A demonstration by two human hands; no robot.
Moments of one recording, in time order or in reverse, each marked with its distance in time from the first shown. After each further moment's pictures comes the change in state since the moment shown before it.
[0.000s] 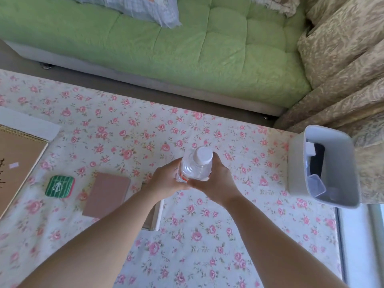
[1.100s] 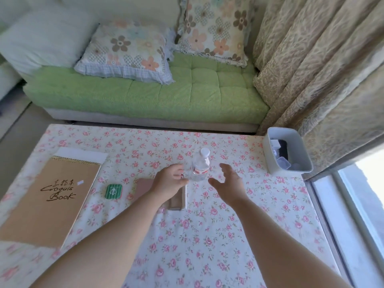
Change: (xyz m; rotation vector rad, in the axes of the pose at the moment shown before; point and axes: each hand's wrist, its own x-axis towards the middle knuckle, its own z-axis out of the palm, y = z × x) left_hand -0.148 0.041 -0.062 -0.001 0.111 0.052; right_hand -0.138 -0.052 0.021 -0.040 0.270 0.098
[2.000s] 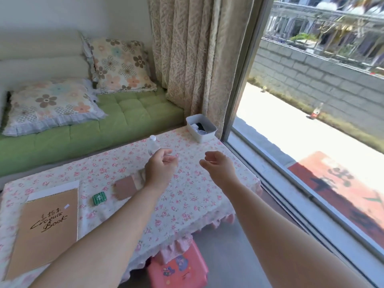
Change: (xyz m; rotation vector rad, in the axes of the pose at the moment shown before) left_hand -0.324 0.063 -0.044 -0.030 -0.008 0.464; right_hand -0.375 -0.052 -0.011 0.487 0.583 0.115
